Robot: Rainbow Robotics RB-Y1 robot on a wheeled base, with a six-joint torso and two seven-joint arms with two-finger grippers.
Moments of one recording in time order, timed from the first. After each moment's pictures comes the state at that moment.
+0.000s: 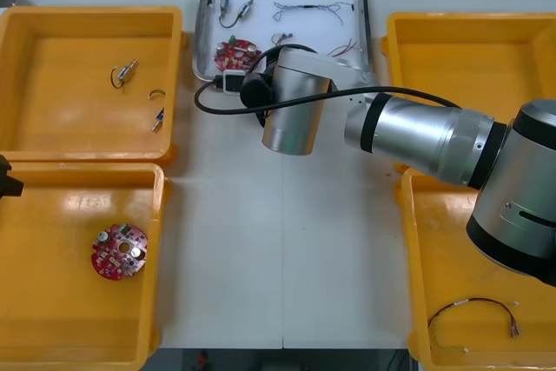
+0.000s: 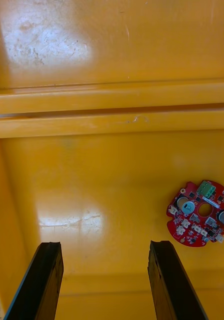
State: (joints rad) right arm -1.21 -0.30 1.14 -1.06 -0.20 0.93 1.73; left arm -0.13 0.75 0.41 -2.16 0.83 1.91 -1.41
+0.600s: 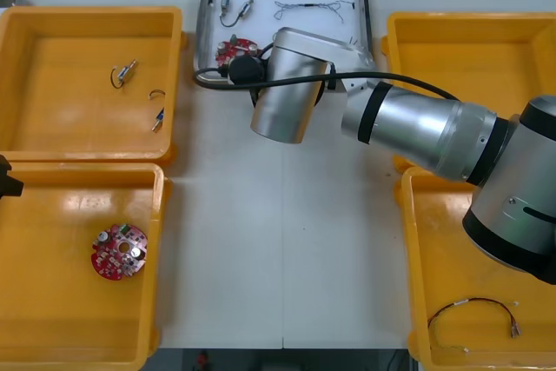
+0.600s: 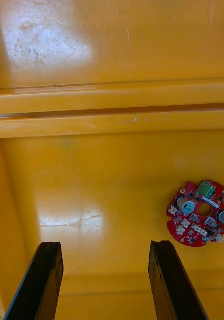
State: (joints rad) right arm -1.21 -0.30 1.05 -1.12 -0.24 1.15 1.73; left arm -0.13 0.75 0.41 -2.16 0.83 1.91 -1.41
